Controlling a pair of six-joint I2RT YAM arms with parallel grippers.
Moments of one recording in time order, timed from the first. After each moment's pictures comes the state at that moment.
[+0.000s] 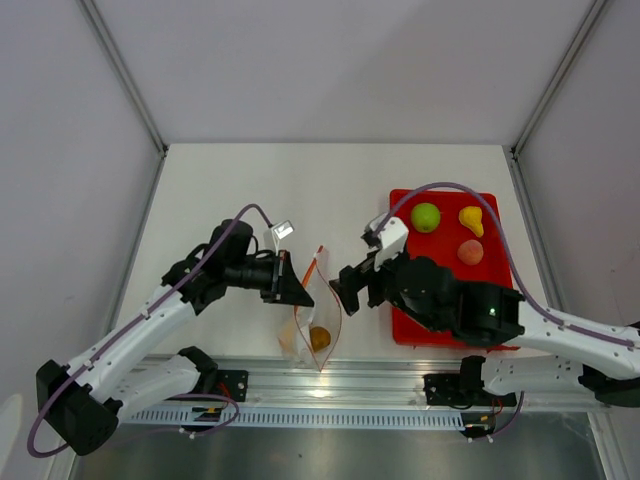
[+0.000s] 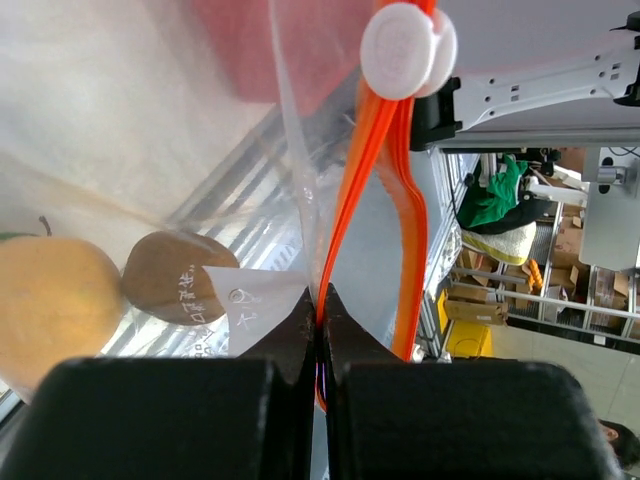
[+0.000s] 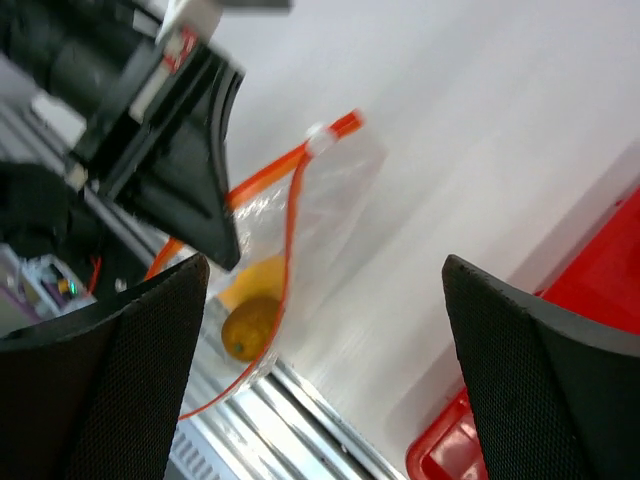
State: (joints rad) left arm -0.60 0.96 0.83 -0.53 0.75 -0.70; right arm 1.34 1.02 1.18 -0.54 0.49 0.29
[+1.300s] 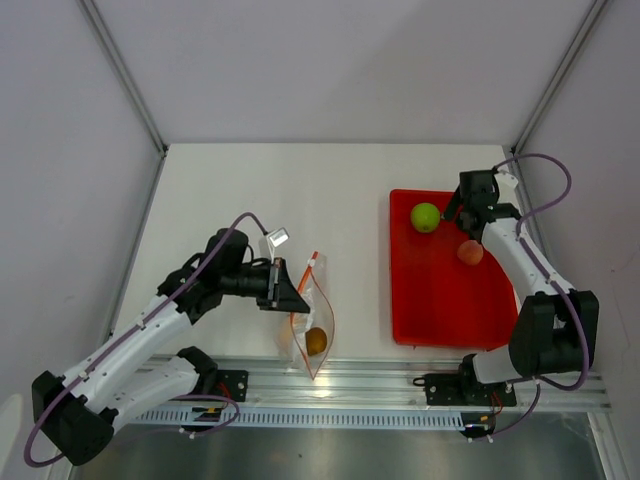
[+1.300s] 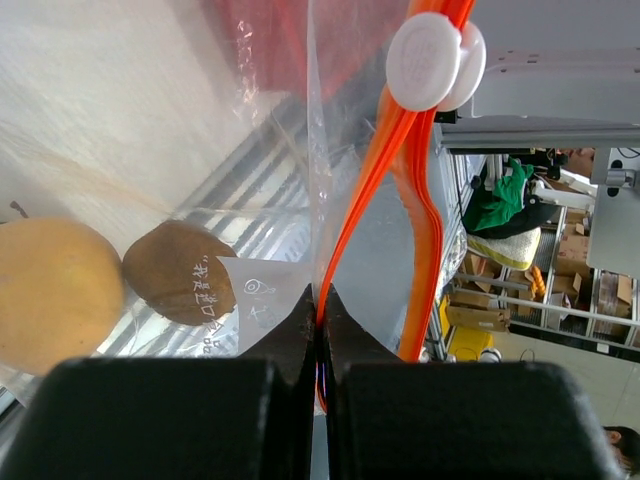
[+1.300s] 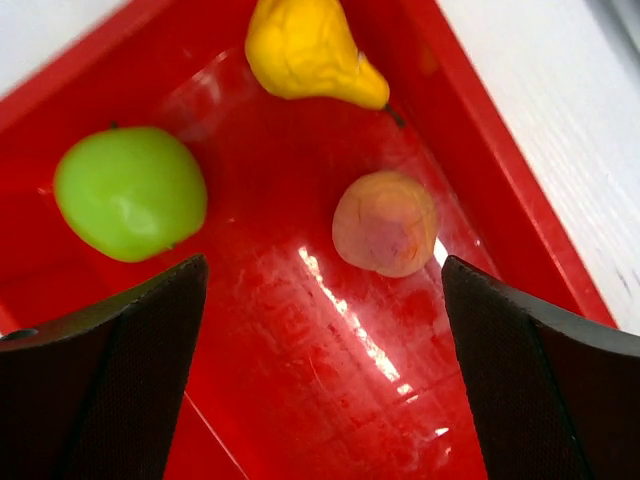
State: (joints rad) left arm -0.60 0.89 0.75 -0.52 0.73 -0.71; right arm 0.10 1.42 1.13 -0.57 0.46 0.56
